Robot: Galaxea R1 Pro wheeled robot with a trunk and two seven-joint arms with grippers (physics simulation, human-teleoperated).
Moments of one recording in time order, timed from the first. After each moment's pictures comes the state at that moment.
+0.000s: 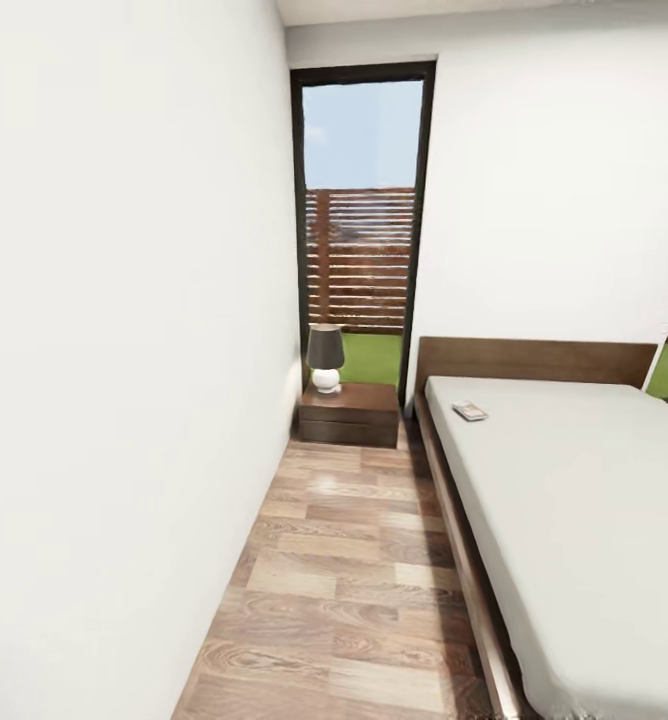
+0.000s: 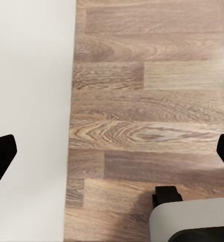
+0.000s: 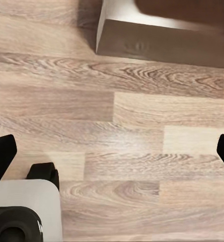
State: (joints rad) left arm -0.24 0.15 -0.60 -0.02 0.51 -0.27 -0.01; right arm -0.28 -0.24 -0.23 -0.02 0.21 -0.08 0.08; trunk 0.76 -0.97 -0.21
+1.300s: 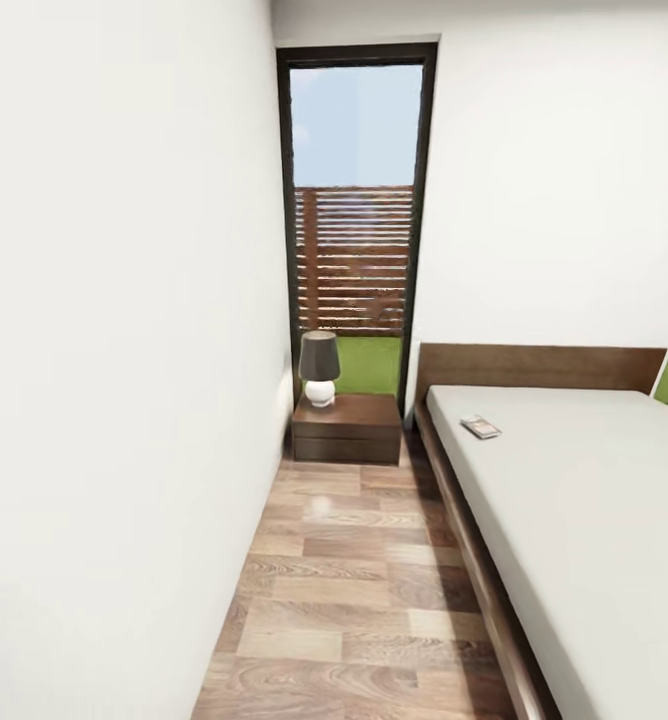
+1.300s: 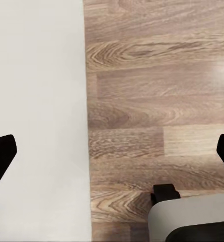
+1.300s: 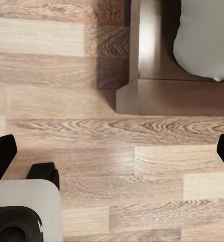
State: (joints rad) left arm -0.24 0.14 -0.62 -0.02 0.49 -0.27 -0.01; right arm -0.28 -0.24 -0.23 -0.01 0.21 -0.08 0.08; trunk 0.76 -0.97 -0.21
